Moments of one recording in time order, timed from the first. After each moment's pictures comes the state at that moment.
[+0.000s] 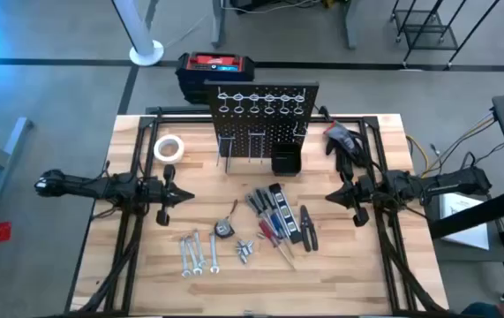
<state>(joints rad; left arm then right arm) -0.15 0.08 0.01 0.04 -0.11 0.04 0.13 0.19 0.01 0.24 -0.03 0.12</state>
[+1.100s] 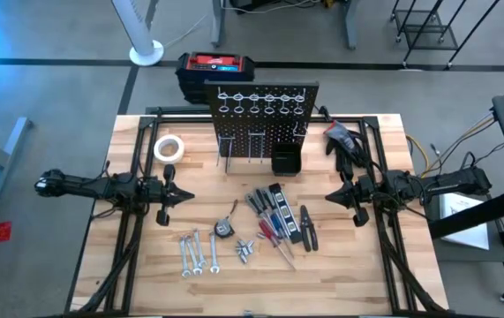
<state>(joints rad) -0.15 0.08 0.01 0.04 -0.11 0.04 0.14 0.19 0.01 0.24 -0.03 0.12</state>
